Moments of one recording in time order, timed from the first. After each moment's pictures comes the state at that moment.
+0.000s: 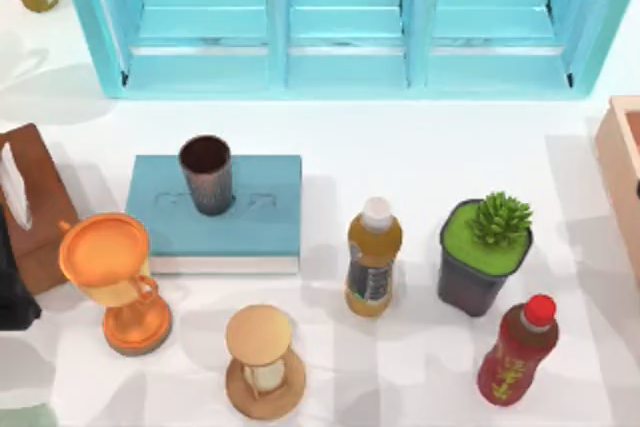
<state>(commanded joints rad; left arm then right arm) 0.00 0.00 0.00 0.00 0.00 0.00 0.30 0.52 0.50 -0.38 -0.03 0.17</state>
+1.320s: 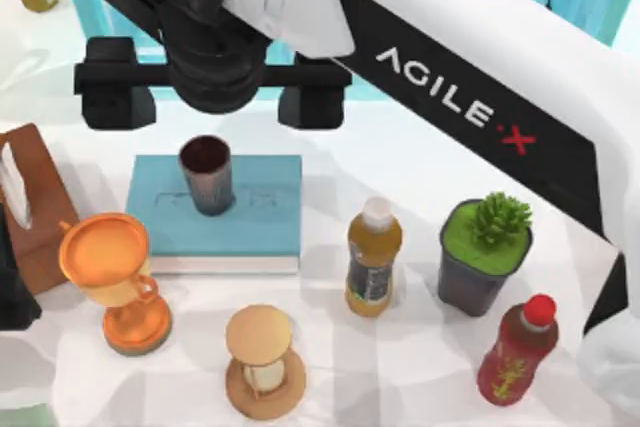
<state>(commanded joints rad) 0.00 0.00 0.00 0.00 0.00 0.00 0.98 2.38 2.62 -1.44 0.31 0.87</state>
